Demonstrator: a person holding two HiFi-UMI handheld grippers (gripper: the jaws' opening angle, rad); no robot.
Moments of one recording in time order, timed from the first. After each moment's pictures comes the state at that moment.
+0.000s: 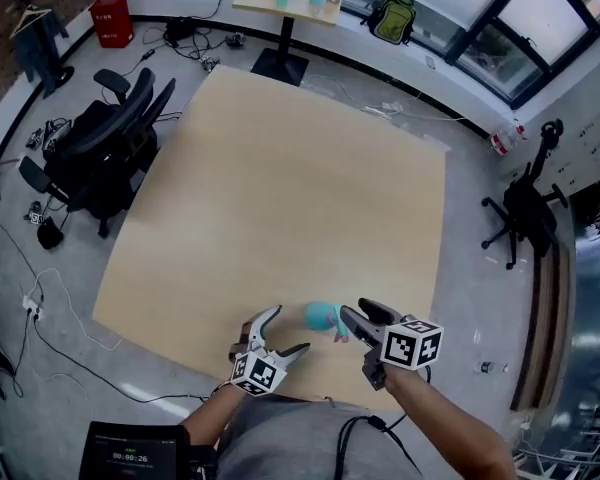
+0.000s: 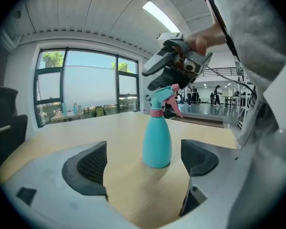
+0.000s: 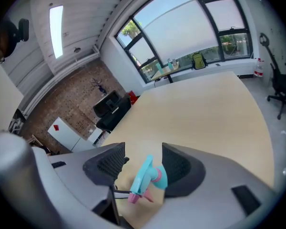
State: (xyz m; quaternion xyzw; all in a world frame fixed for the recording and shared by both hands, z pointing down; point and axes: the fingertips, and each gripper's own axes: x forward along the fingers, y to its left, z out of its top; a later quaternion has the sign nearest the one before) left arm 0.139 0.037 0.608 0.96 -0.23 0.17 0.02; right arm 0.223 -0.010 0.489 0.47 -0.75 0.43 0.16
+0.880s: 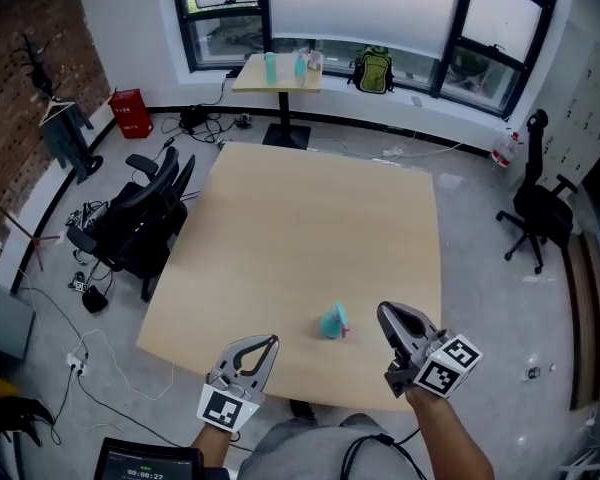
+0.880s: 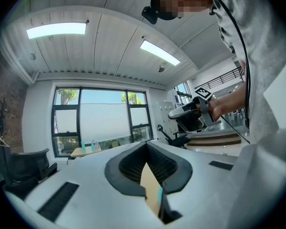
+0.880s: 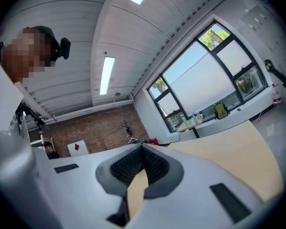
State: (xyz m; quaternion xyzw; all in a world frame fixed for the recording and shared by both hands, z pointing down) left arm 0.056 0.103 0.331 0.95 -0.29 0.05 -0.13; right arm 0.237 0.087 0.287 0.45 -0.86 0.20 -0.09
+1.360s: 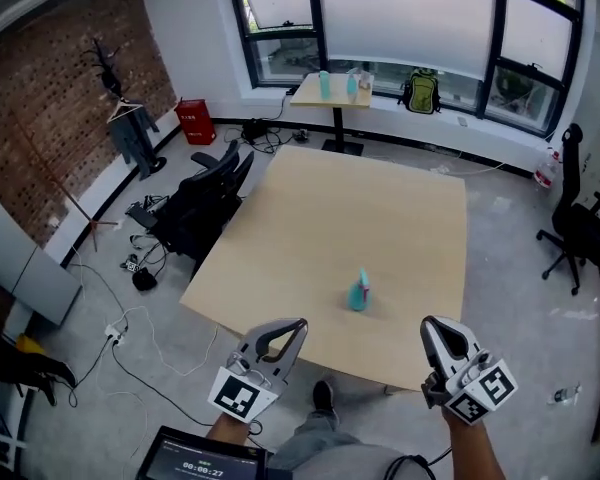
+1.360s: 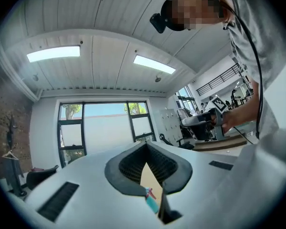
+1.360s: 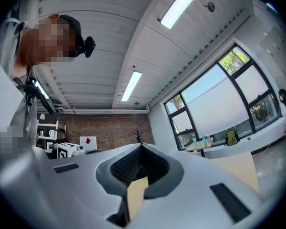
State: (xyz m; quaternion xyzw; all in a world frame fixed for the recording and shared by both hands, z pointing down) left arm 0.081 0.267 0.252 0.93 -0.34 -0.02 -0.13; right arm 0.268 0.289 0.234 0.43 -0.90 0.05 -0.10
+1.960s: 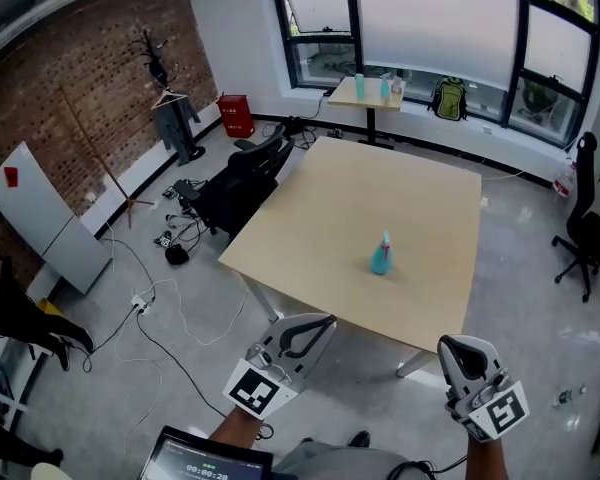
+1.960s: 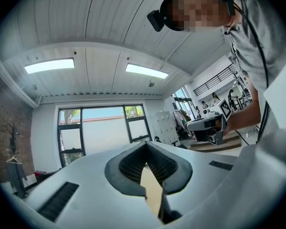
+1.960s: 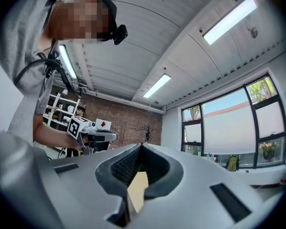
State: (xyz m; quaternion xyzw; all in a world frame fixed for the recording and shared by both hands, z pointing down) left arm 0.083 0.467 0.203 0.93 -0.33 -0.03 -0.14; right arm 0.243 0.503 0.200 0.38 -0.92 -0.09 -0.03
